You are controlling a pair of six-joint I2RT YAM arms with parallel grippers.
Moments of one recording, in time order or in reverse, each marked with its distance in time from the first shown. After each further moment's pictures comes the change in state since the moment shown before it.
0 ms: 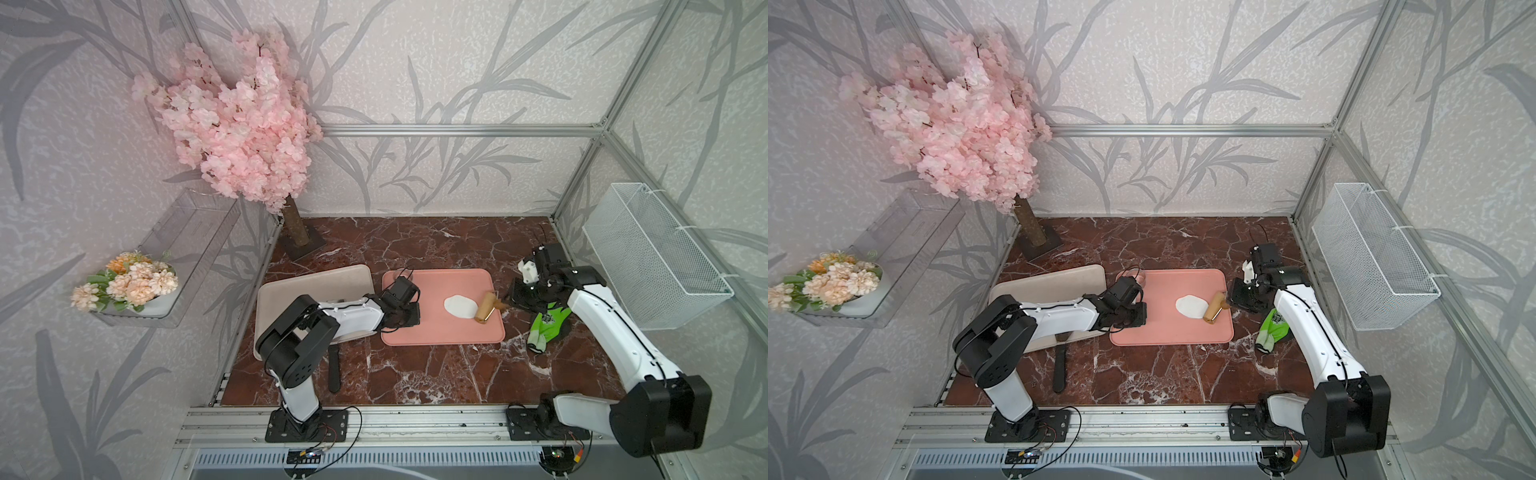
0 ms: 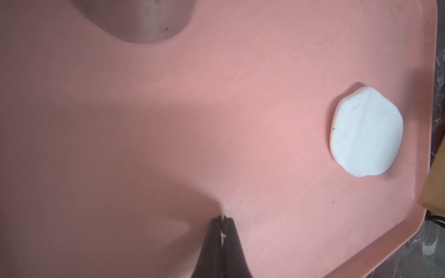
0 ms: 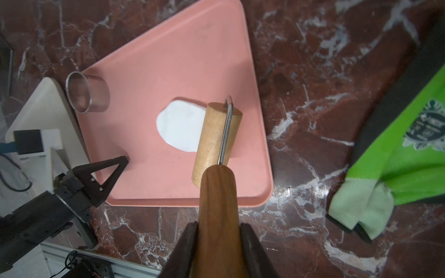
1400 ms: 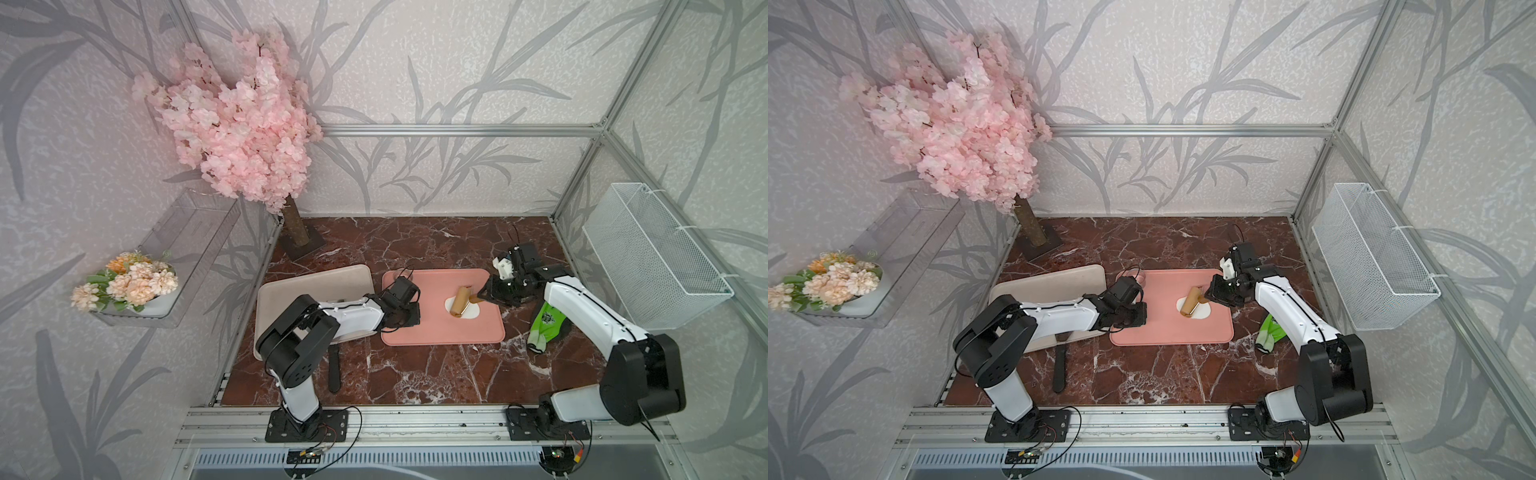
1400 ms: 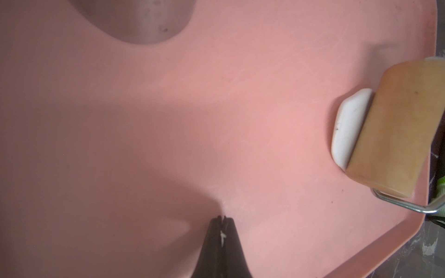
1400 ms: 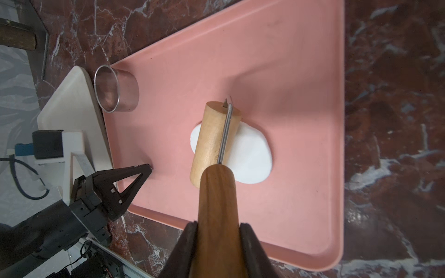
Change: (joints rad) left arm 0.000 0.002 0.002 0.000 0.000 0.000; right arm 0.032 0.118 -0.124 0.243 -0.098 0.022
